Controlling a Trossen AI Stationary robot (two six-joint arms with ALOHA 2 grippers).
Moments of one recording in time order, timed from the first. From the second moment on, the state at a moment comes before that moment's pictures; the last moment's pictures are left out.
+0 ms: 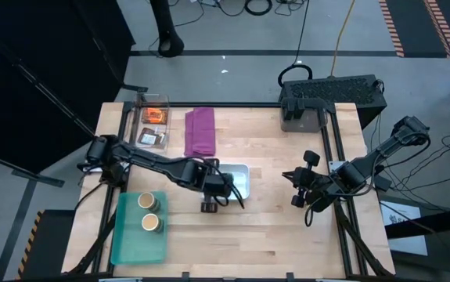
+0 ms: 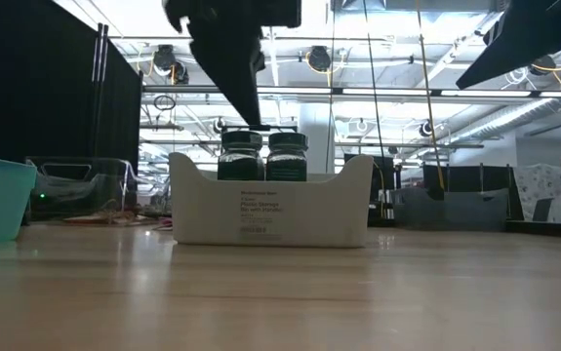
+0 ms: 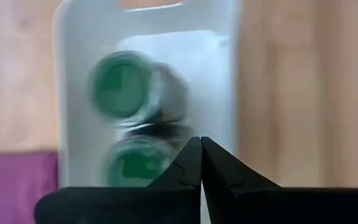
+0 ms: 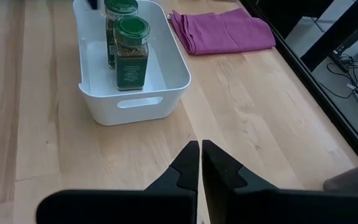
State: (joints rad) left arm -0.21 1.84 1.53 -0.89 -0.18 -0.10; right arm 0.59 1.02 0.76 -0.72 0.79 0.61
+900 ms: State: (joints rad) left arm -0.20 1.89 1.53 -0.77 -0.11 -0.10; right arm 0.59 1.02 0.76 -0.71 0.81 0.58
